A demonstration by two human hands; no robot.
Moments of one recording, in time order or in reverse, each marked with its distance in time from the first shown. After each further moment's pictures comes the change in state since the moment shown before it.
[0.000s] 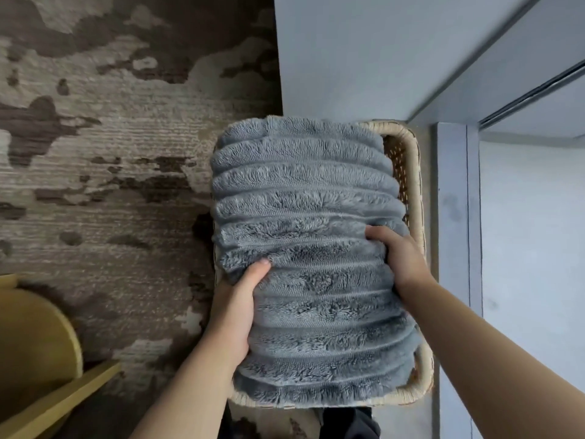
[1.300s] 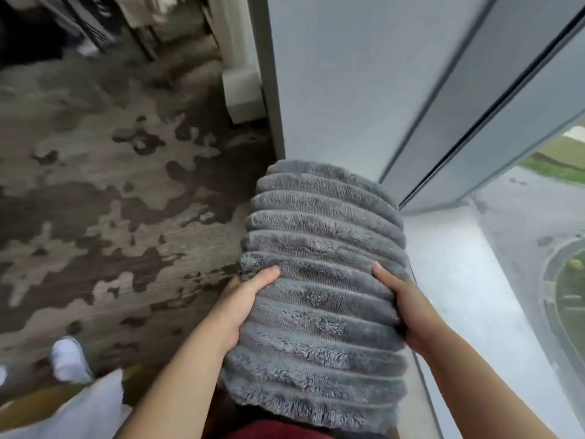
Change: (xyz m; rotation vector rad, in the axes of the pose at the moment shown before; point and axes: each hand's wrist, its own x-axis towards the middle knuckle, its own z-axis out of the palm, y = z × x) left_hand -0.326 0.294 -0.079 0.400 -0.331 0.101; right_hand -0.379 -0.198 0.013 0.363 -0.185 -0.150
